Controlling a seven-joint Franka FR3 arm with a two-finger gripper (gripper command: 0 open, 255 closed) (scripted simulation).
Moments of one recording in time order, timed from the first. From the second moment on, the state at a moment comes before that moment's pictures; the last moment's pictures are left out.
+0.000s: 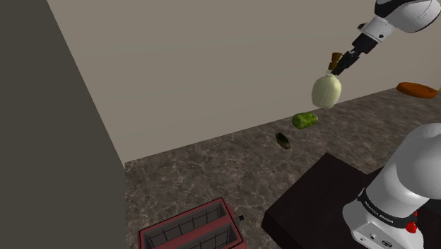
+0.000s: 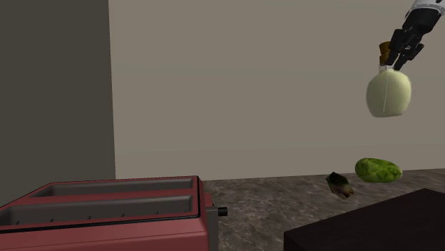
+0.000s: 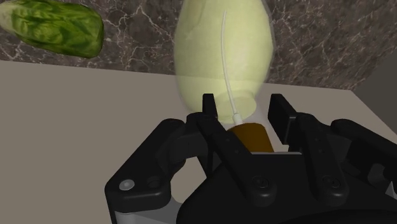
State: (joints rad) arm 0.04 -0.43 -0.82 -2.17 0.13 1.97 -0.78
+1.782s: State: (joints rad) arm 0.14 -0.28 -0.99 -2.40 0.27 2.28 -1.00
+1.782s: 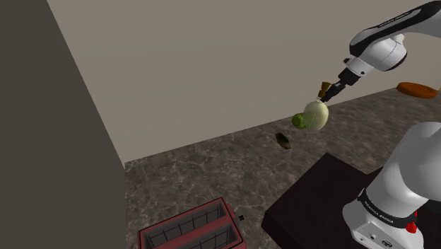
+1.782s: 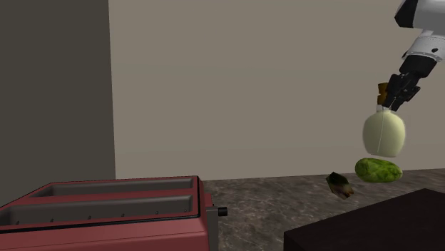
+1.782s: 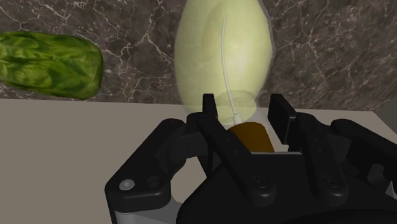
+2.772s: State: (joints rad) arm 0.29 -0.01 -1.15 -2.44 0.64 2.38 -1.32
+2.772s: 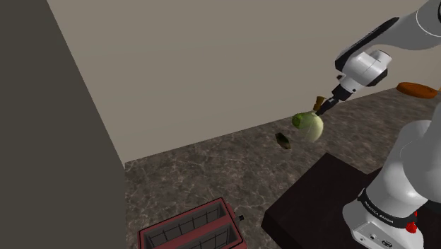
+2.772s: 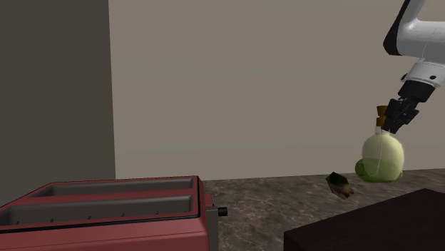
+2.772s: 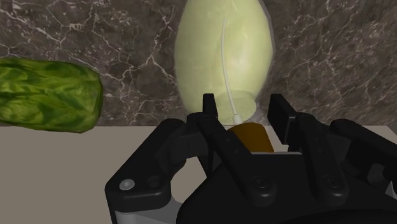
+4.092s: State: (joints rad) arm 0.13 0.35 -0.97 -2.40 1.11 2.32 -1.68
